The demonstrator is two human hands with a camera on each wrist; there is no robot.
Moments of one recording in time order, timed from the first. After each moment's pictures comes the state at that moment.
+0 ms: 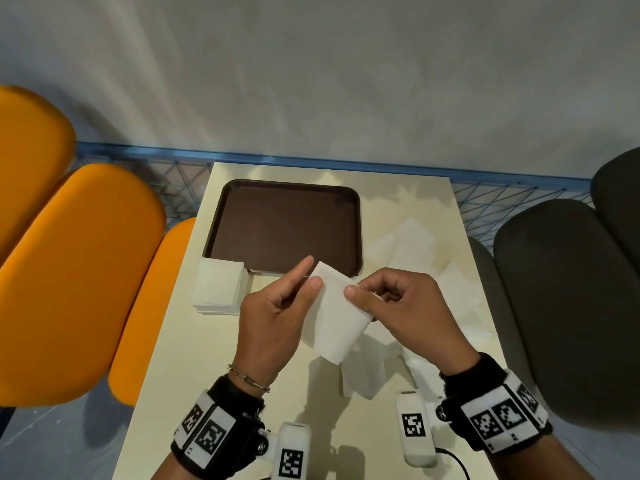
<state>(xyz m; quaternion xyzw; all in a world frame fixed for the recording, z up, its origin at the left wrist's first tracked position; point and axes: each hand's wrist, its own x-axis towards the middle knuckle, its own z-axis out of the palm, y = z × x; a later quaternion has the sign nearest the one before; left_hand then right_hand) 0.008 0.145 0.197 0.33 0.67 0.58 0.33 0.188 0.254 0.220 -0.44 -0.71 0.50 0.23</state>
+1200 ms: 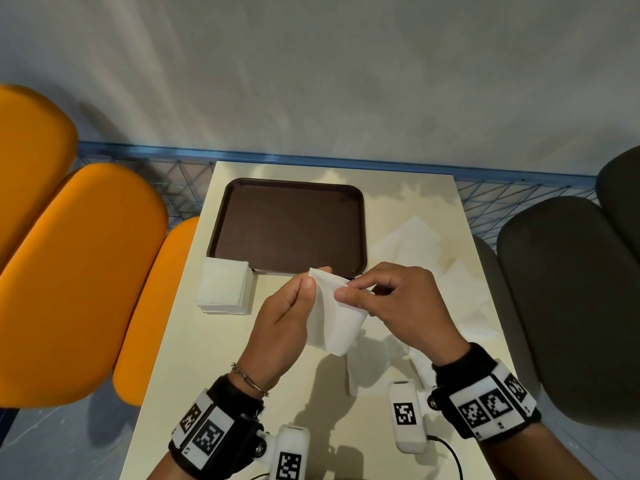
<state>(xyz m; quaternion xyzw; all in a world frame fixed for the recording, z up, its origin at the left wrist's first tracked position) 0.004 0.142 0.208 0.34 0.63 0.52 0.46 0.166 0.255 0.220 -0.43 -0.73 0.48 0.23</state>
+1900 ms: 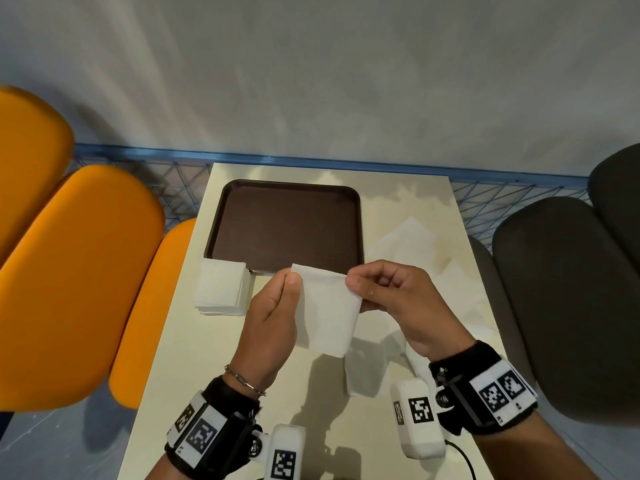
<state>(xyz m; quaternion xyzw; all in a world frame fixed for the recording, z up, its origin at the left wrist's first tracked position) 0.004 0.140 0.207 0.29 0.67 0.55 0.41 0.170 0.256 0.221 -0.41 -0.54 0.69 0.25</state>
